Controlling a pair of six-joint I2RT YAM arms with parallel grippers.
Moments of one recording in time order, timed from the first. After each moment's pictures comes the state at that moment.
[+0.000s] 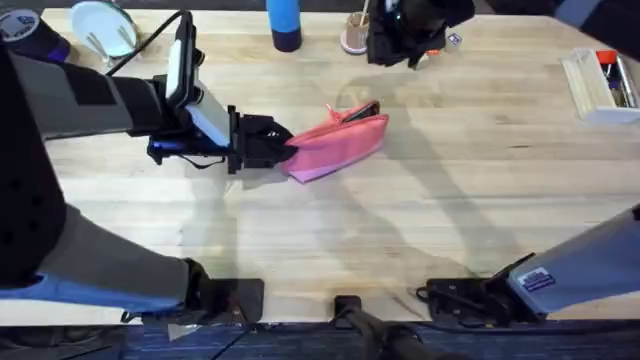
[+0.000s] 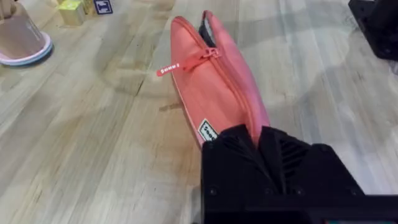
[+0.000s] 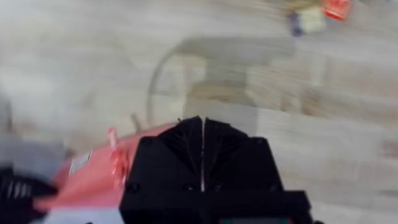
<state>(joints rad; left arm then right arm) 0.14 1.70 0.77 -0.64 1.29 1.54 0.47 1.79 1.63 -0.95 0.21 0.29</state>
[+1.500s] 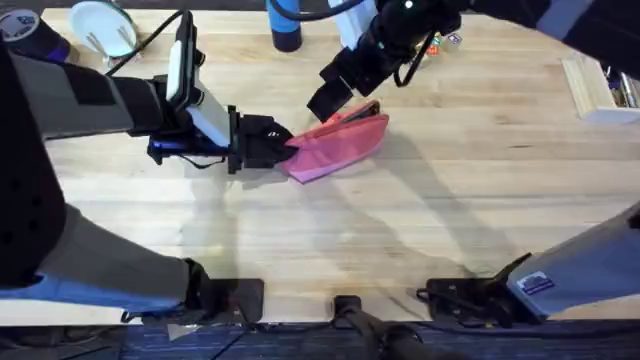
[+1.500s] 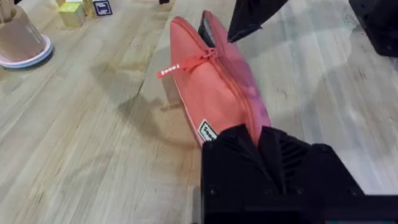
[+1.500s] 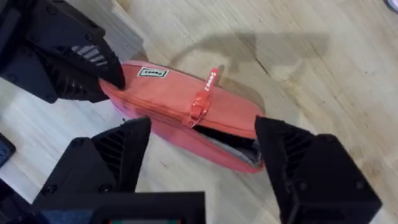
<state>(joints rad) 0.14 1.70 0.77 -0.64 1.28 1.56 0.56 1.79 1.63 -1.04 -0.15 -0.21</state>
